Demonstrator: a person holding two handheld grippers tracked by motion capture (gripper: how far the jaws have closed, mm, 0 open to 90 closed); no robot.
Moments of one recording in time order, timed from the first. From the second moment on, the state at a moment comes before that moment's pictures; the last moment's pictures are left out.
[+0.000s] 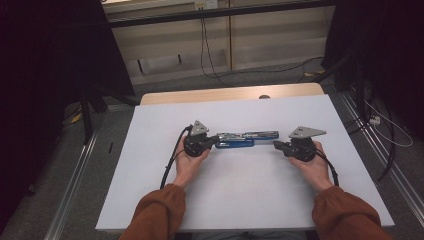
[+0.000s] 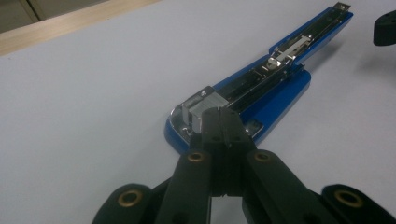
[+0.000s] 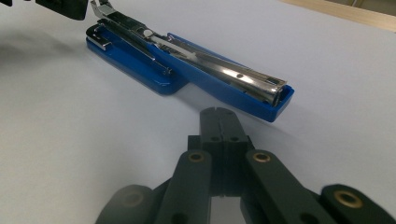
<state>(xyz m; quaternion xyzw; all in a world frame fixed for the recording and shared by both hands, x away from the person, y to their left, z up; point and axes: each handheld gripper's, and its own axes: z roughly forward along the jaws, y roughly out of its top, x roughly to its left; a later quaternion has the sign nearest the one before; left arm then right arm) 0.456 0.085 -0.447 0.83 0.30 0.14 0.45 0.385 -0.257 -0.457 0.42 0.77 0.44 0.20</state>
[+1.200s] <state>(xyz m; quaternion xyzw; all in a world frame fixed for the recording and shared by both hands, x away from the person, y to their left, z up) 0.457 0.069 -0.455 0.84 0.28 0.14 0.44 0.396 -0.254 -0.462 0.43 0.78 0.40 0.20</state>
